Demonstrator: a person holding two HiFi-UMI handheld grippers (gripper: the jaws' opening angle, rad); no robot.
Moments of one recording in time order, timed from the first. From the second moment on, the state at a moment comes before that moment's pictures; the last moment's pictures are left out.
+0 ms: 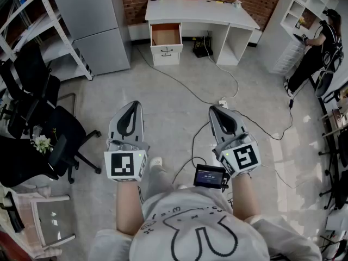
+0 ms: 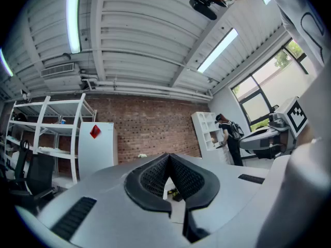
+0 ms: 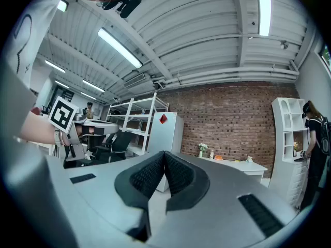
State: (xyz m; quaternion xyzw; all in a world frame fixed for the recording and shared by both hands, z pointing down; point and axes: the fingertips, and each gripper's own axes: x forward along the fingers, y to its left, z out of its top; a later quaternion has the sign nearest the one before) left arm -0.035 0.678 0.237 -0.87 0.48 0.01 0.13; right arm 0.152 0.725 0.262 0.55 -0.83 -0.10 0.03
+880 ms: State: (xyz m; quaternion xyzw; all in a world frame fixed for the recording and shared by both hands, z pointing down) left arm -0.070 0.400 0.242 -0.89 0.45 -0.01 0.09; right arm 0.105 0.463 0.256 0.56 -0.82 -0.08 0.06
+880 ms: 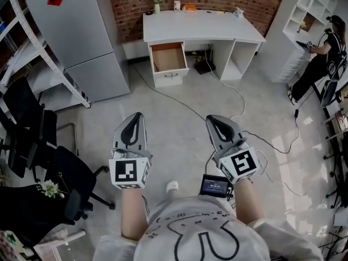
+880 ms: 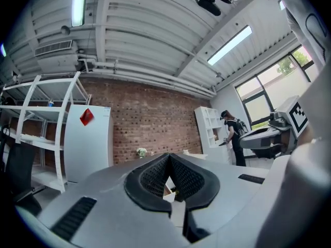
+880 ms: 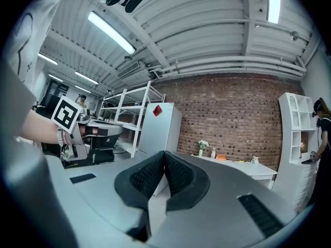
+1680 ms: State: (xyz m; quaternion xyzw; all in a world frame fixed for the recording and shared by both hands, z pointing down) left arm -0.104 0.291 0.258 -0.89 0.45 0.00 0.06; right arm 0.073 0.353 0.268 0.57 -0.82 -0.06 0.07
